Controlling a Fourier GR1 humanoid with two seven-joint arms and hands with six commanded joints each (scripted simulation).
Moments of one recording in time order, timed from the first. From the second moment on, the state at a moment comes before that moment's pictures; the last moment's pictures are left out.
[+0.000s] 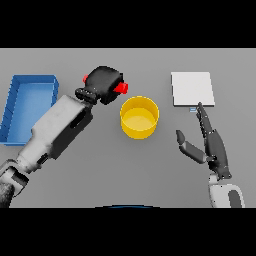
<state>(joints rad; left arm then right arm) -0.89 0.25 -0.56 -0.98 -0.72 -0.18 0.16 0.12 -0.09 0.10 -1.74 0.19 0.01 -0.09</state>
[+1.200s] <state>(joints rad) -1.24 0.24 -1.06 -0.77 -1.22 -0.33 -0.16 0.11 -0.06 0.09 -1.72 0.18 -0.02 -0.10</state>
